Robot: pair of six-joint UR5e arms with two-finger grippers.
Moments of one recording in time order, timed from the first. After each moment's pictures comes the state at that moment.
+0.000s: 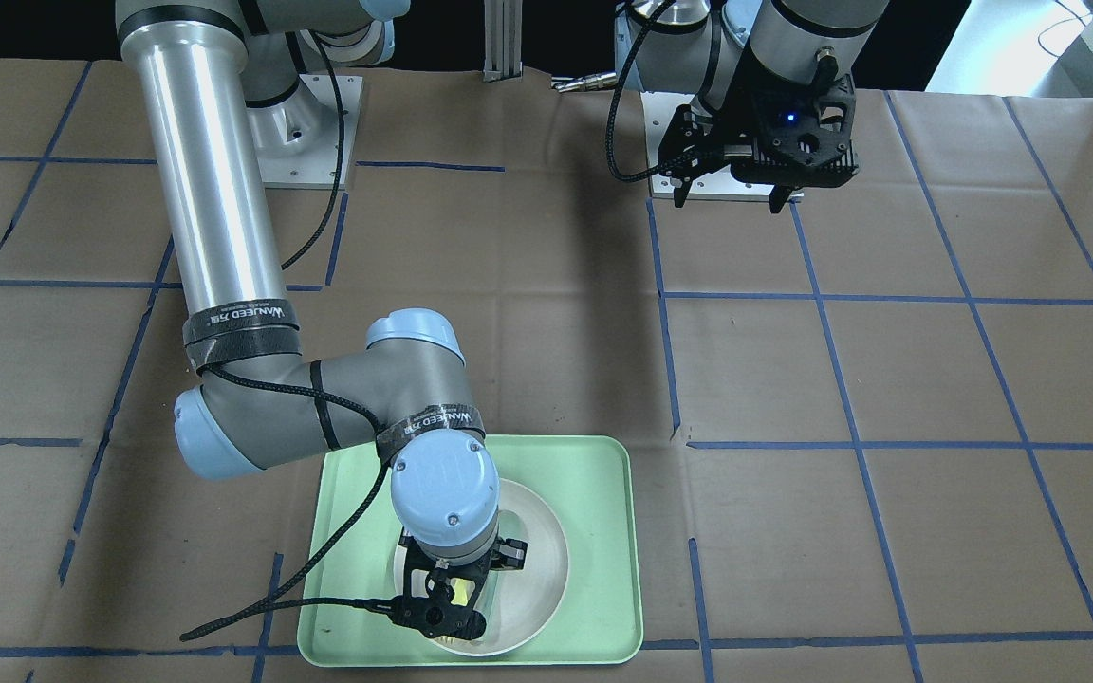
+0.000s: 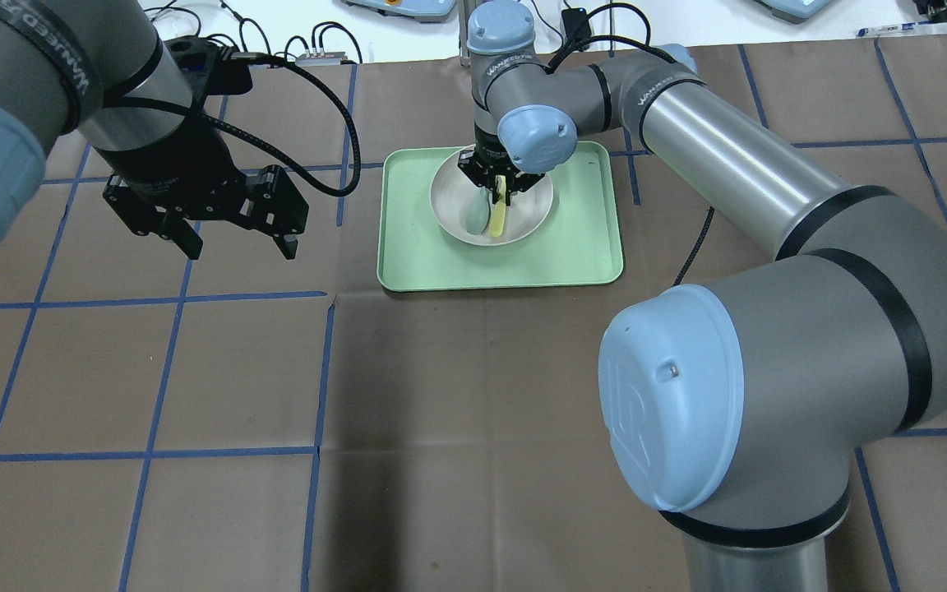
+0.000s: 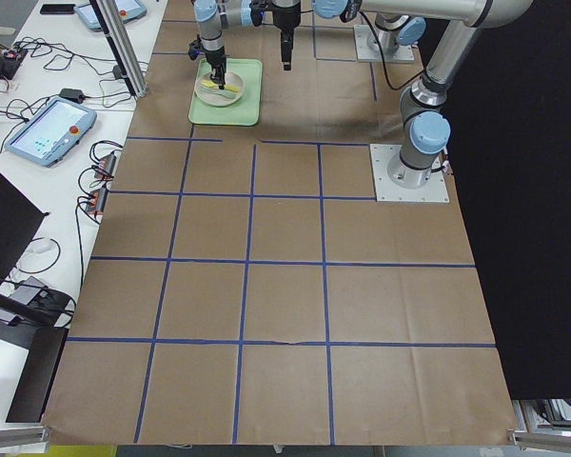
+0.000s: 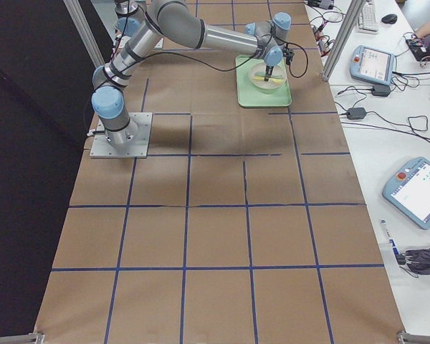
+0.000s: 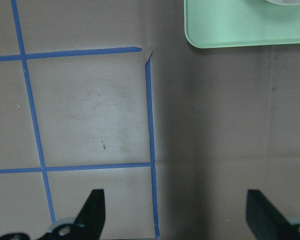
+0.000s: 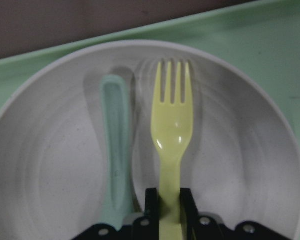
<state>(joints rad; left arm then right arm) -1.62 -1.50 -1.61 -1.66 1.56 0.00 1.85 -0.74 1.12 -1.93 -1.55 0.50</state>
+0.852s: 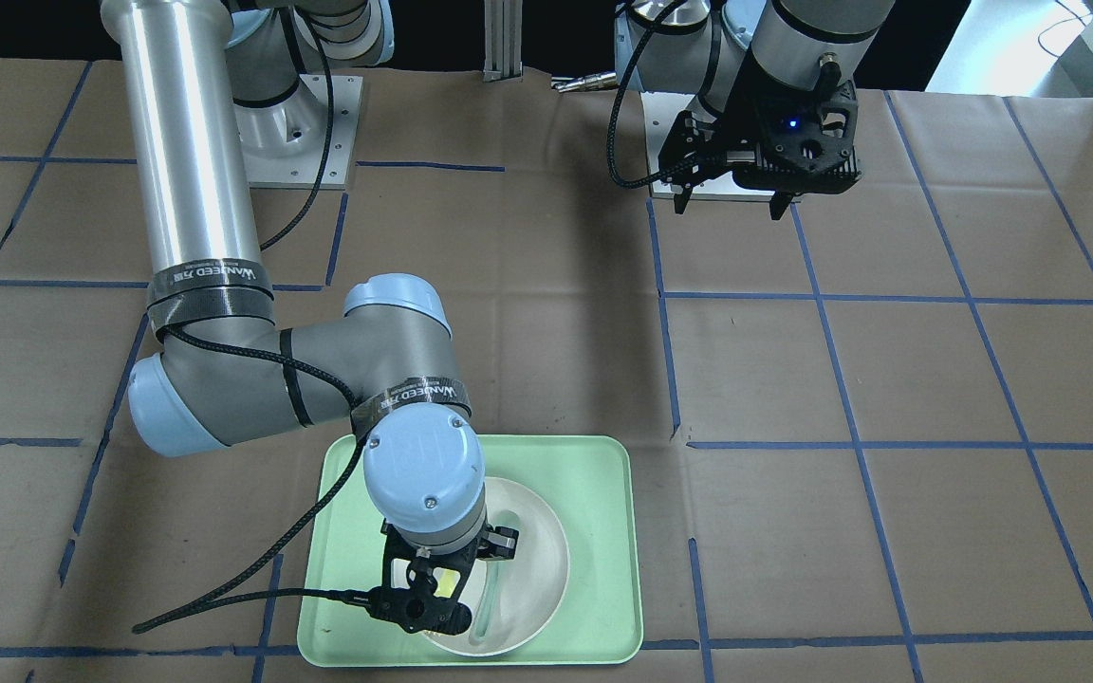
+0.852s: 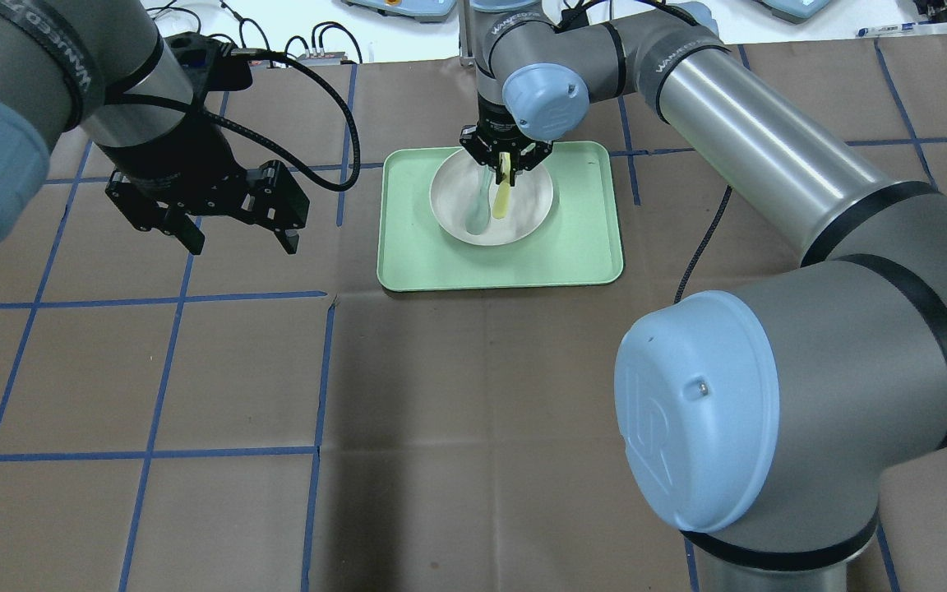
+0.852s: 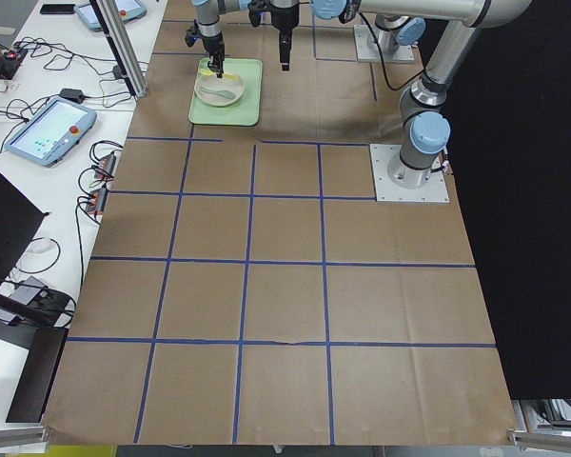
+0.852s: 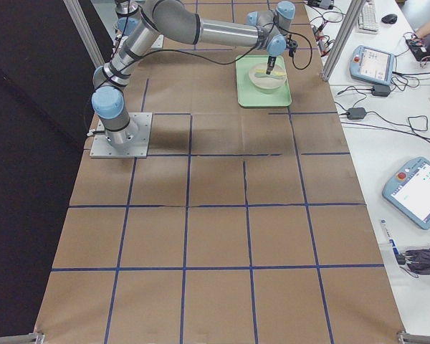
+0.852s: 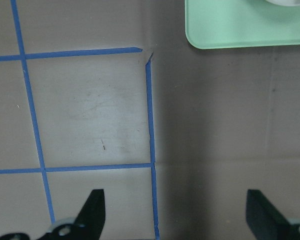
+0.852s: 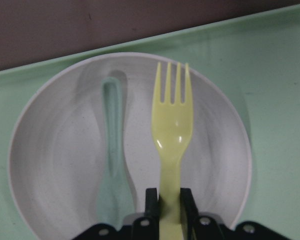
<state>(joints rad) -1.62 -1.51 -1.61 -1.64 1.56 0.00 1.83 -0.80 1.09 -1.83 -1.55 0.46</state>
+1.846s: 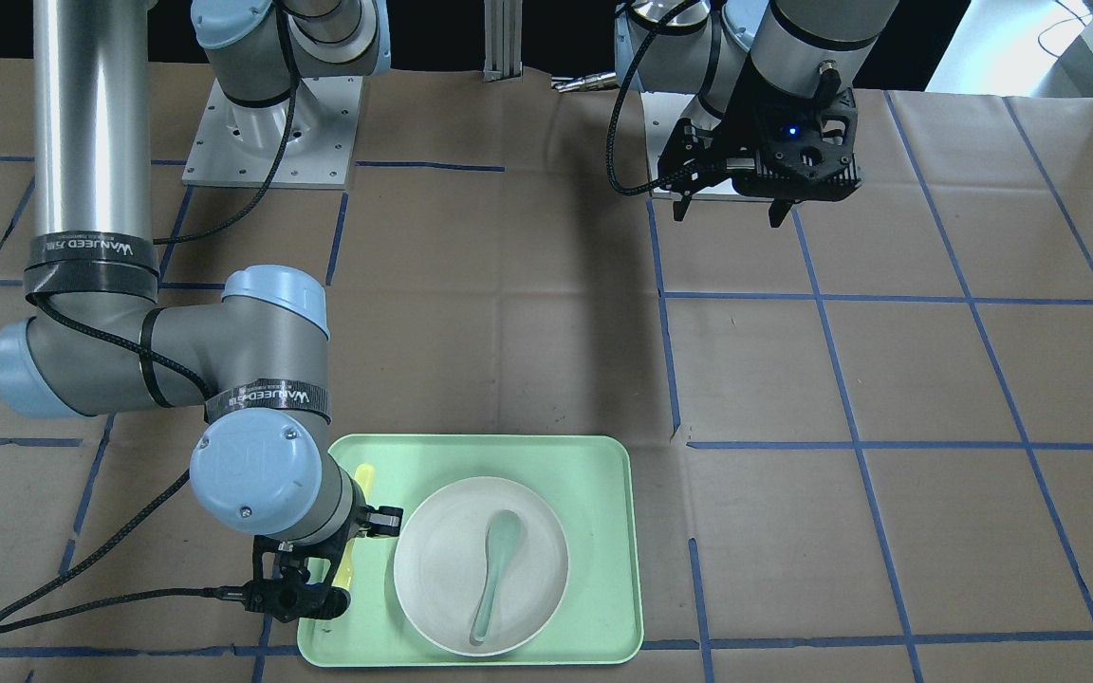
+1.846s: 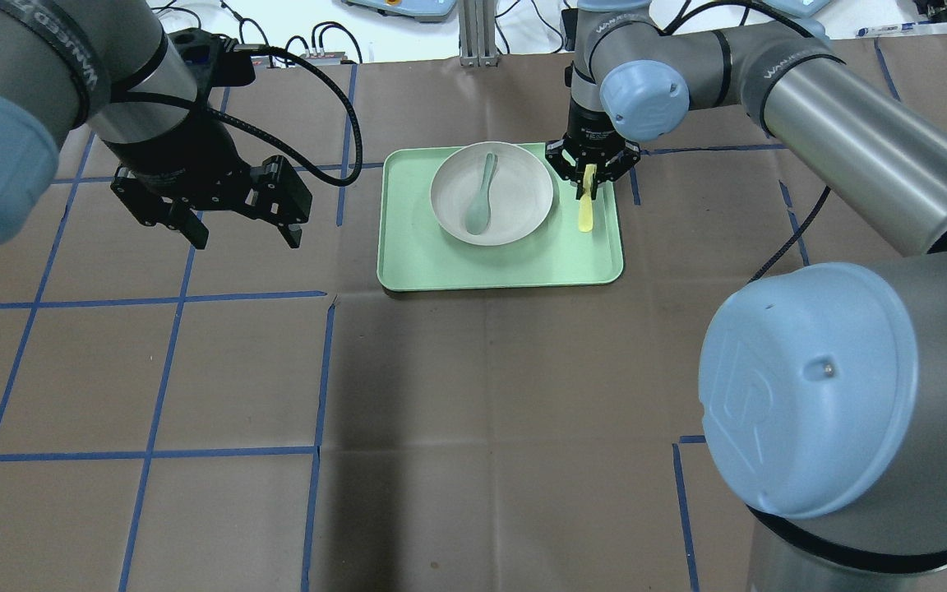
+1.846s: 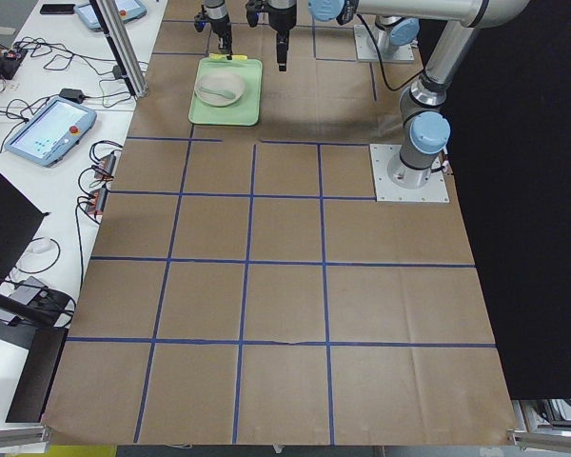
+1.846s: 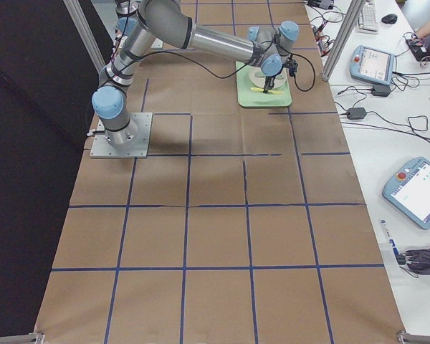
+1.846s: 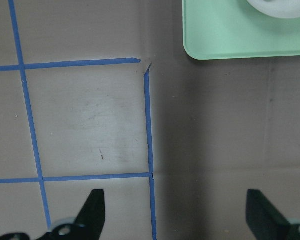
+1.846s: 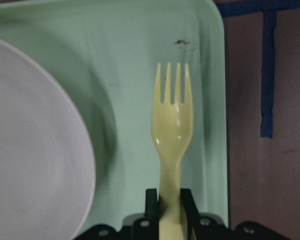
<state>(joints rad) -1.62 -1.52 -1.61 -1.62 1.56 0.00 1.69 -0.89 1.32 -1.89 -1.56 0.22</state>
